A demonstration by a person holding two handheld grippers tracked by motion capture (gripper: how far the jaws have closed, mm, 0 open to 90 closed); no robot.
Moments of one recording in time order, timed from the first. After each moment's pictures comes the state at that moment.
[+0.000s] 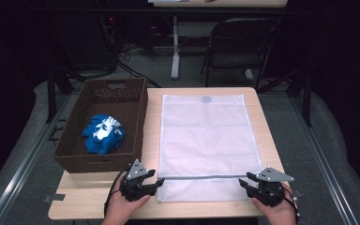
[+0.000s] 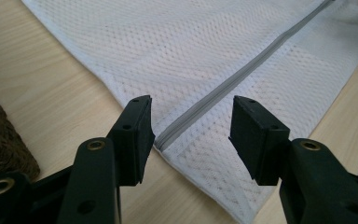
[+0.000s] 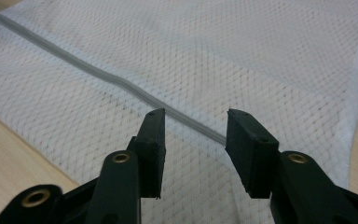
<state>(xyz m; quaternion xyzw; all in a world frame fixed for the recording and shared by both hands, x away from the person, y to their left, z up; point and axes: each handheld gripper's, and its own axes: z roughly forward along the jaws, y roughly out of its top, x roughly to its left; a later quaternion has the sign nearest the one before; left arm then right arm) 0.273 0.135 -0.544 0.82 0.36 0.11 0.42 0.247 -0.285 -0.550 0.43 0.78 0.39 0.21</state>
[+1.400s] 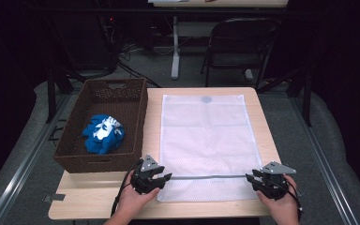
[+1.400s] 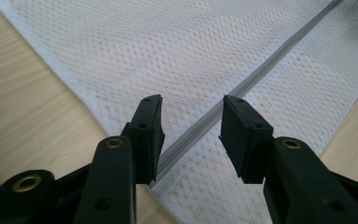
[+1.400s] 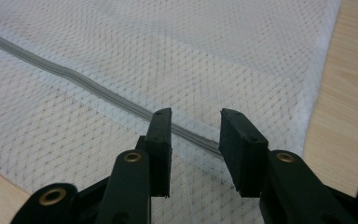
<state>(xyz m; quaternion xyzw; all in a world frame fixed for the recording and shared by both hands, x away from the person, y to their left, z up) 0.293 0.103 -0.543 0.84 0.37 0.11 0.40 0.265 -0.302 -0.552 0.47 0.78 0.35 0.22</state>
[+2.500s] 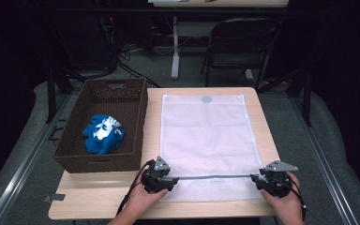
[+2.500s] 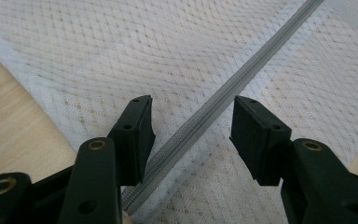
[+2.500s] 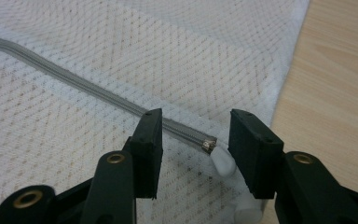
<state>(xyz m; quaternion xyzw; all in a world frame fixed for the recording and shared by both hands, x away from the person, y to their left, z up) 0.306 0.081 -0.570 0.86 0.36 0.09 0.35 0.274 -0.320 -0.563 0.49 0.78 0.31 0.23</state>
